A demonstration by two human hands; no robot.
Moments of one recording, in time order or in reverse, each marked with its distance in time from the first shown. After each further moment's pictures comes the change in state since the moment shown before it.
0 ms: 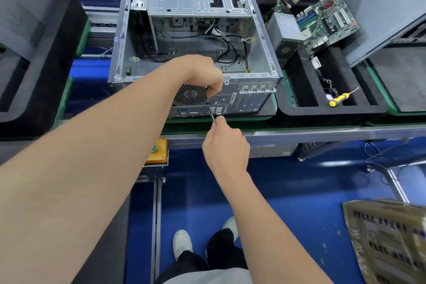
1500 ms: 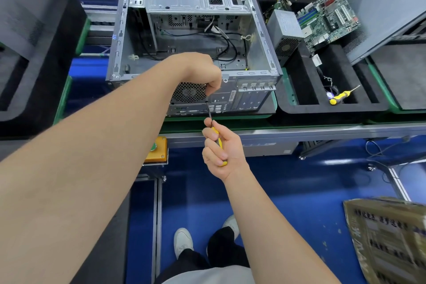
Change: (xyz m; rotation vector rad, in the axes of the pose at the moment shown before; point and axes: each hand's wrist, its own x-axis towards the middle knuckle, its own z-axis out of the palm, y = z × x) left_hand -0.008 0.001 -0.003 -0.028 0.005 0.000; right_hand 0.010 0.028 0.021 2.156 -0.801 0.559
